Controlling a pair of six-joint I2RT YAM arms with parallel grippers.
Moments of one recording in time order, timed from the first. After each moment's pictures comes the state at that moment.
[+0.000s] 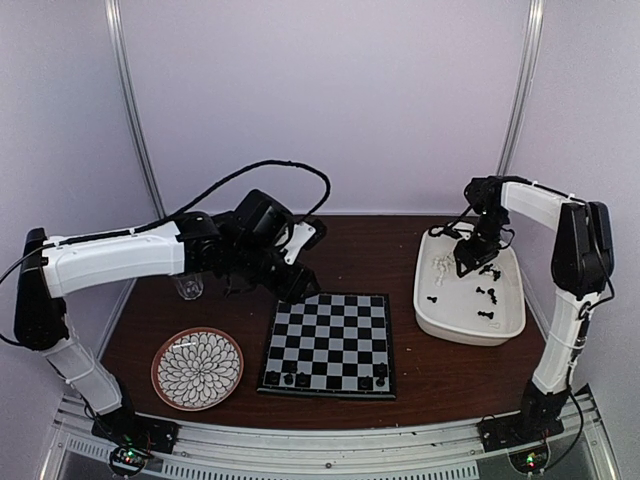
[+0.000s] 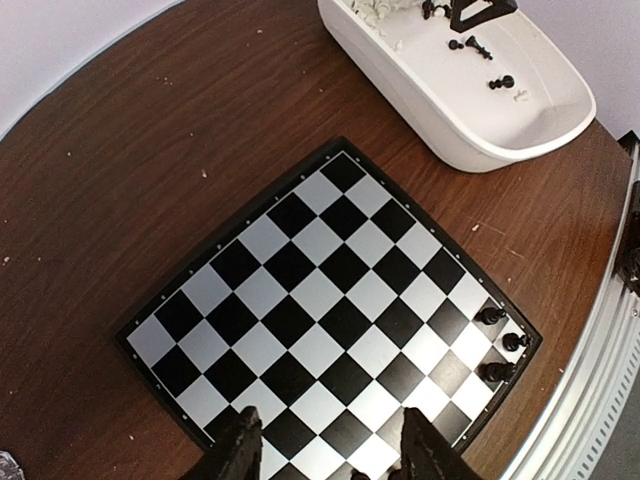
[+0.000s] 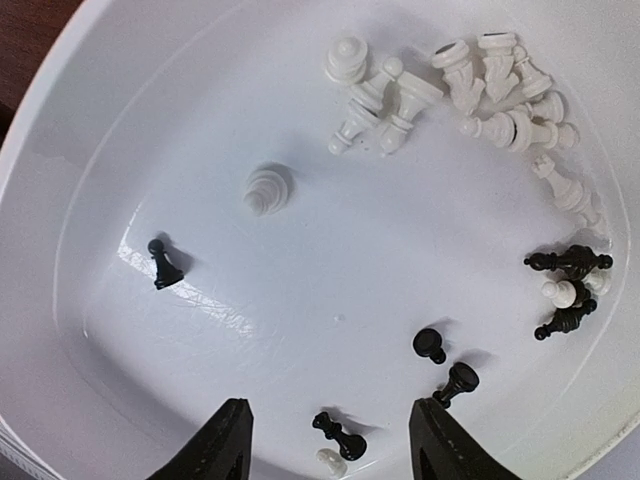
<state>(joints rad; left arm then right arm) -0.95 1.60 1.34 -0.54 0.04 -0.16 0.10 1.94 1.64 -1.14 -0.04 -0.36</state>
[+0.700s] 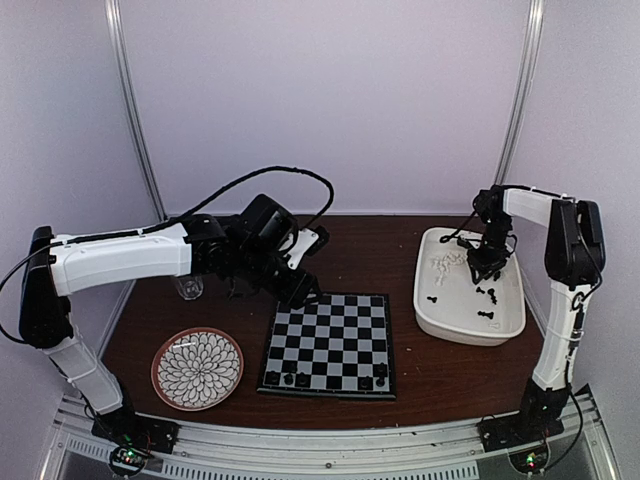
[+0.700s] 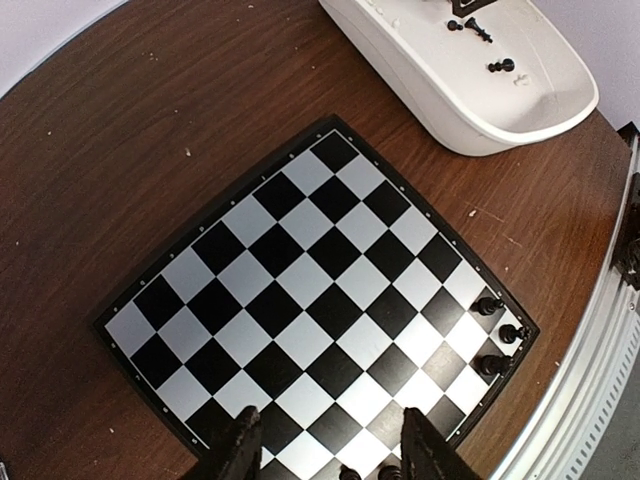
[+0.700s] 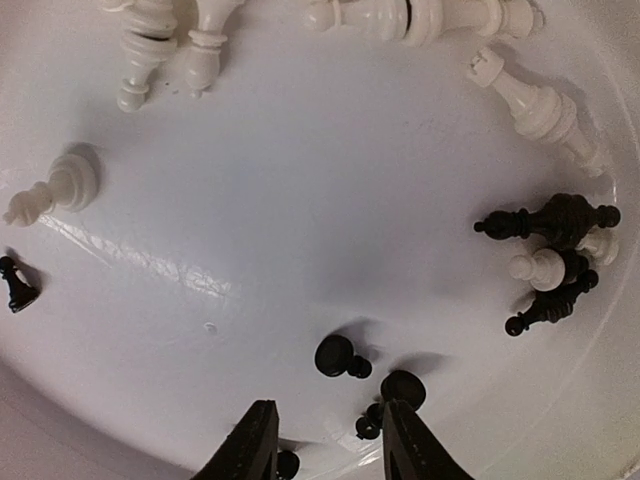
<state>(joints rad) -0.95 1.64 1.35 -0.56 0.06 -0.19 0.01 2.06 1.67 -1.15 0.06 -0.35</state>
